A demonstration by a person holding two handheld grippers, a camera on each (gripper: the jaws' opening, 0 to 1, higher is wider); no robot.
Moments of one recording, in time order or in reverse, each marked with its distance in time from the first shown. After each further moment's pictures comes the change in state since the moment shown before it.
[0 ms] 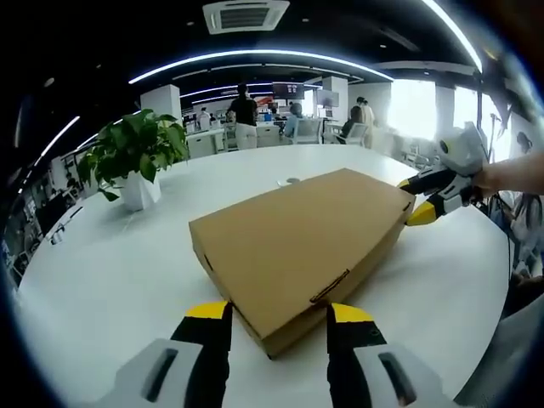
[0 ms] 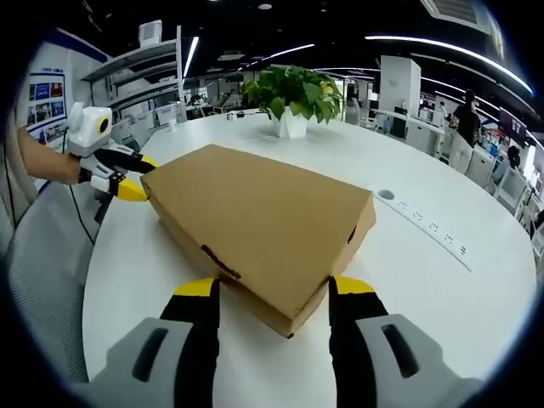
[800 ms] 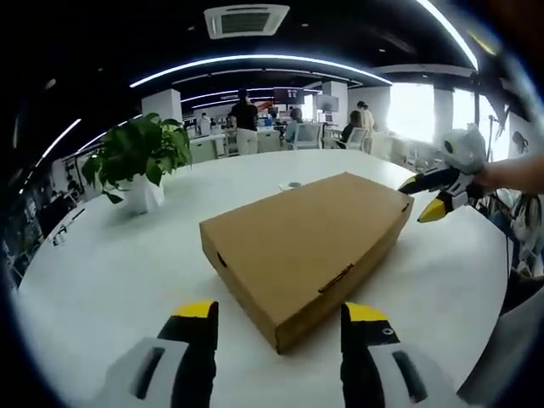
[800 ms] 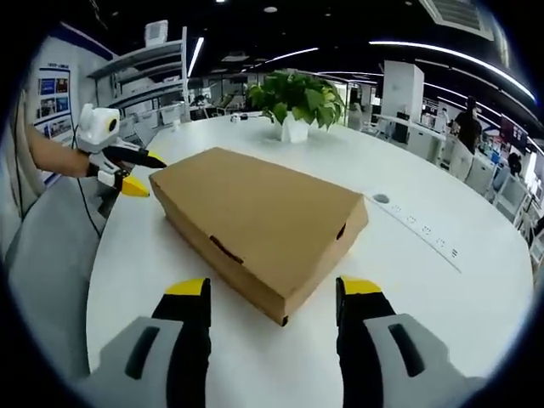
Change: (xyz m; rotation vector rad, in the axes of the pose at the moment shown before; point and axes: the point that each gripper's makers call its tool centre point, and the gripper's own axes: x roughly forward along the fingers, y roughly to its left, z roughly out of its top) left arm -0.010 0.005 0.000 0.002 -0.031 0.003; right arm -0.018 -0.005 -0.001 -0.032 -0.014 0.017
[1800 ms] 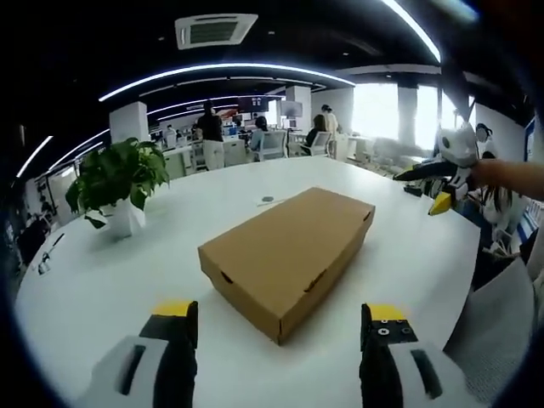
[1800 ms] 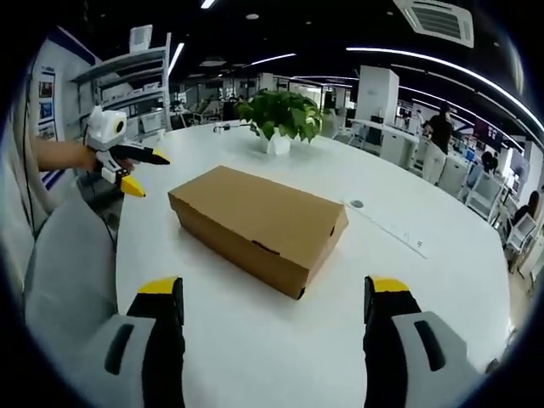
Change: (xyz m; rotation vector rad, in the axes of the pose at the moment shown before) left arm -0.048 -0.001 0.025 0.065 -0.038 -0.163; right arm -0.077 0.037 0.019 0.024 -0.013 -0.136
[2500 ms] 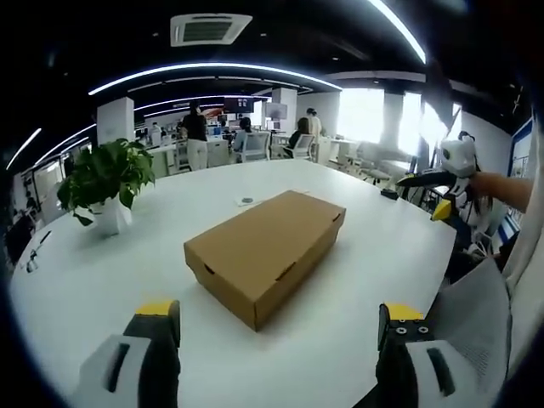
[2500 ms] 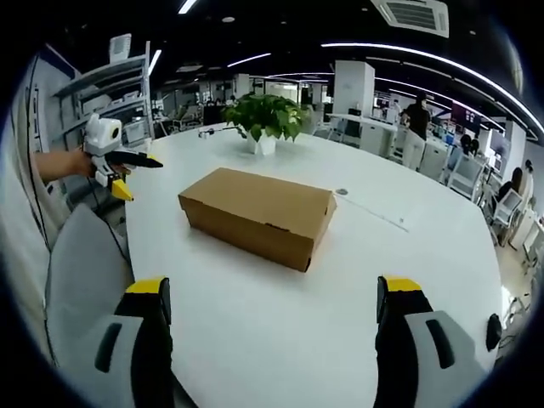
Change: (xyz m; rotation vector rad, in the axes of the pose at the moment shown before) left arm -0.036 -0.022 -0.001 0.006 0.009 -0.118; right arm -0.061 0.030 -0.009 0.096 -0.010 -0.095
